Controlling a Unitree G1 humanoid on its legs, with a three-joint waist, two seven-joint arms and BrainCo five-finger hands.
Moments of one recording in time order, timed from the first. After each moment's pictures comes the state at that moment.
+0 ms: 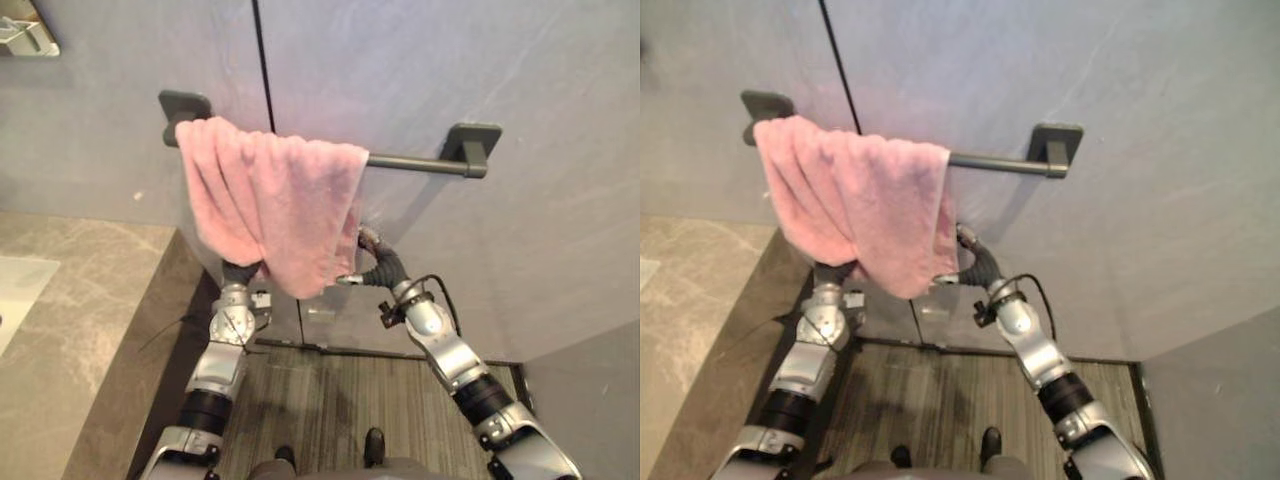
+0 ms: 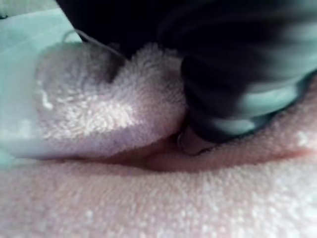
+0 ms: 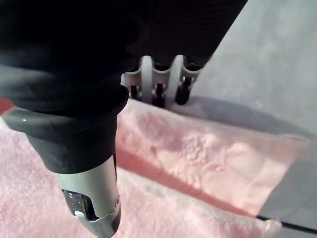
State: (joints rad) left arm -0.23 0.21 -0.12 0.23 -0.07 -0.16 0.33; right arm -0.37 -0.21 0.41 0.30 -0.01 -0.17 -0.06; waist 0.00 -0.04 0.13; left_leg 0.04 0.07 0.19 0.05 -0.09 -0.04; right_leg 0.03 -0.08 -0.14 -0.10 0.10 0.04
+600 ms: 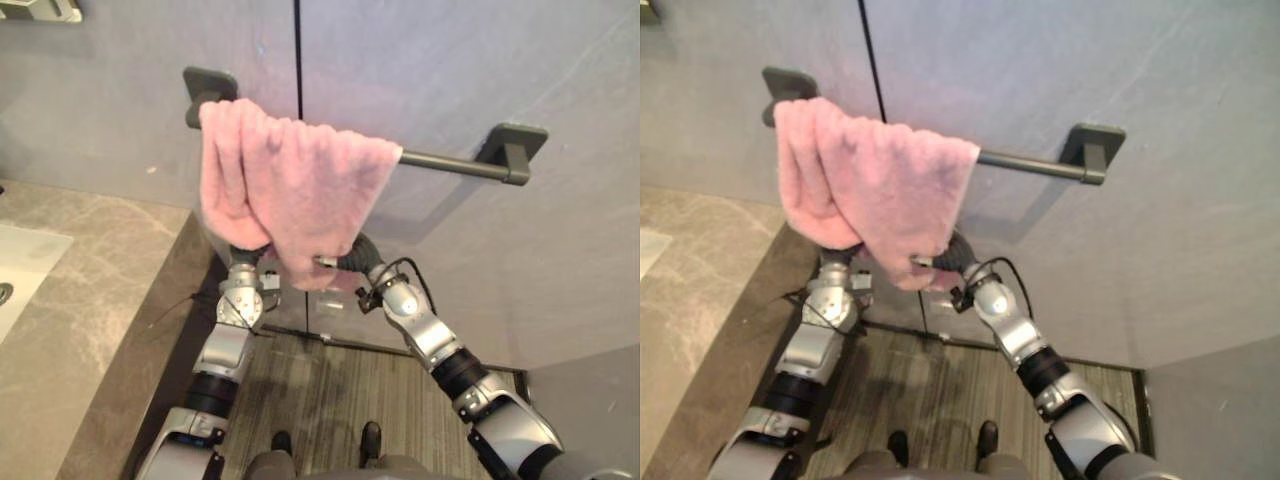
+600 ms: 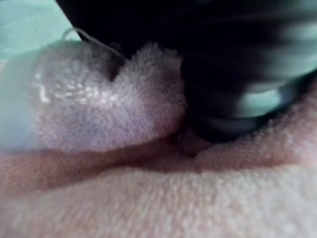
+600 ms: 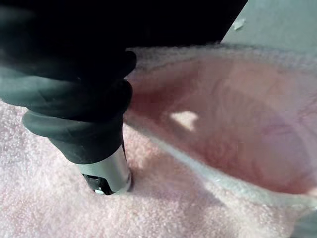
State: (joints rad) left arm -0.31 0.21 -0.13 0.20 -0.10 -0.16 0.33; right arm -0.51 -0.15 0.45 0.41 0.07 -0.17 -0.04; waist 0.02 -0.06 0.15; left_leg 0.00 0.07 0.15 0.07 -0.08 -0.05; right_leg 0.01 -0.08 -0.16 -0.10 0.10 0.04
